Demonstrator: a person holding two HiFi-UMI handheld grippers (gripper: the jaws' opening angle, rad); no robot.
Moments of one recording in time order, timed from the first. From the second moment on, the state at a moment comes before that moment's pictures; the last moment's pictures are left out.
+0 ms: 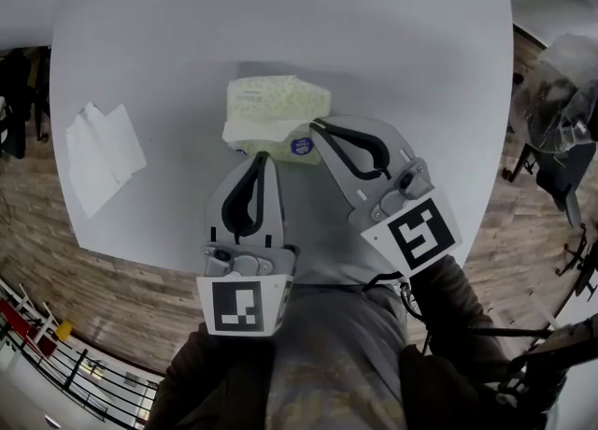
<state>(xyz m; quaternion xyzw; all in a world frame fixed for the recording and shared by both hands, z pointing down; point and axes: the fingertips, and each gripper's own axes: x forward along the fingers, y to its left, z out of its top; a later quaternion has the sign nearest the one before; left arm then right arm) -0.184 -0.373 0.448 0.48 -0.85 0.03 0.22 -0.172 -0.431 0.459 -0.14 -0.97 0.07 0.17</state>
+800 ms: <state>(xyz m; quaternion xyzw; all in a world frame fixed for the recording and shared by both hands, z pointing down) -0.165 -0.328 0.243 0.57 -0.82 -0.03 0.02 -0.147 -0.369 0.214 -0.01 -1.00 0.02 0.00</state>
